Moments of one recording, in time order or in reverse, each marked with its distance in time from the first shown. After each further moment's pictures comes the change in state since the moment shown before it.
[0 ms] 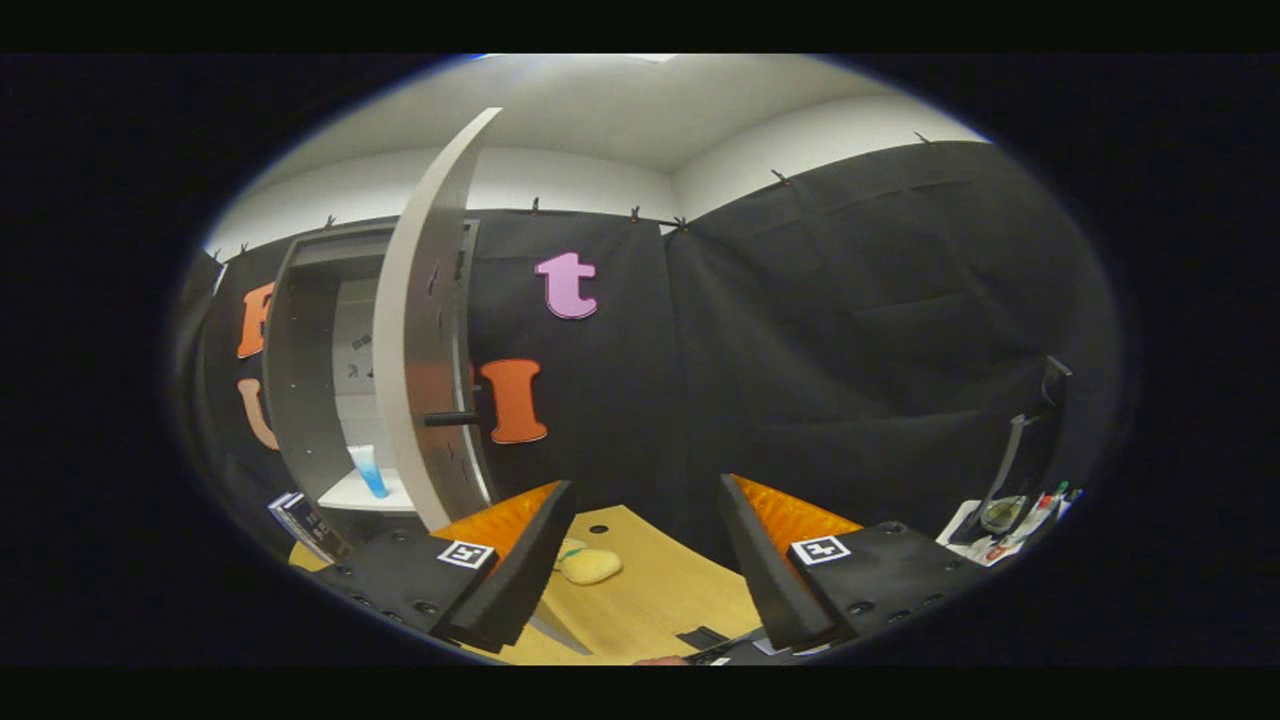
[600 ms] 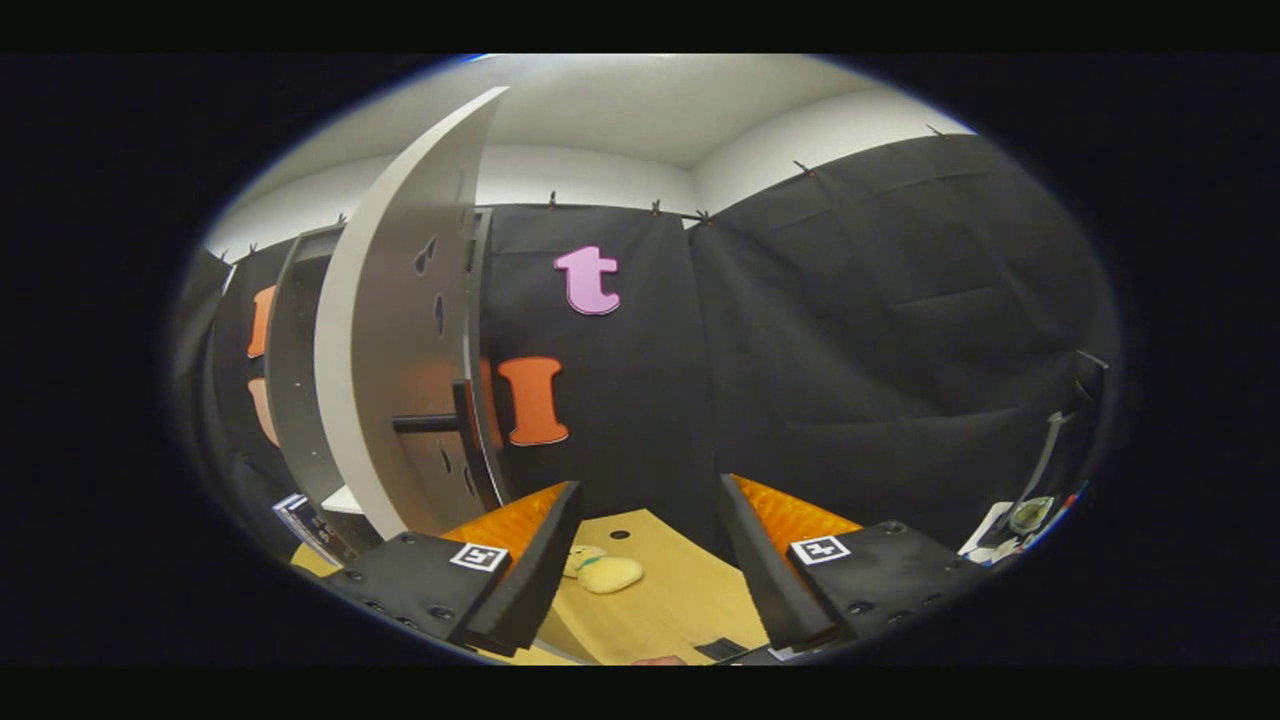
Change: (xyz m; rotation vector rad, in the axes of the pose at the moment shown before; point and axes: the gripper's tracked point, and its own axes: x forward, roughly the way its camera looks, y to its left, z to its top) arm 0.036 0.019 -0.010 -0.017 -0.010 0.053
